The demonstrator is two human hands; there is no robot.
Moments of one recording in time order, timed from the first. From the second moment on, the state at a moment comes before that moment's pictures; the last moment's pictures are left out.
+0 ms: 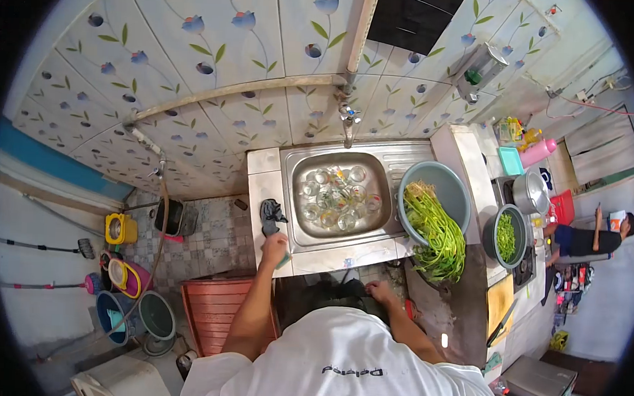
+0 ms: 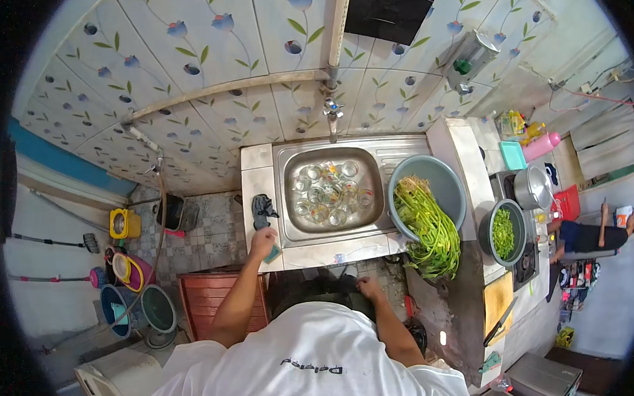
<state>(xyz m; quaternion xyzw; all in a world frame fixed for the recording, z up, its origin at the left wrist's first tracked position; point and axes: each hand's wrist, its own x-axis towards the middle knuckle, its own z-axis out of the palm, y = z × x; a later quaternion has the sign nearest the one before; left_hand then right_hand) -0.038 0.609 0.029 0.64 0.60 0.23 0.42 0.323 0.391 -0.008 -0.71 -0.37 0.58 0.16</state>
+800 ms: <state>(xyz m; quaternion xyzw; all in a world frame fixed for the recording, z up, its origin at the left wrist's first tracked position) 0.000 0.687 0.049 0.62 0.68 0.27 0.28 0.380 0.454 0.009 -0.69 -0.46 0.56 0.00</state>
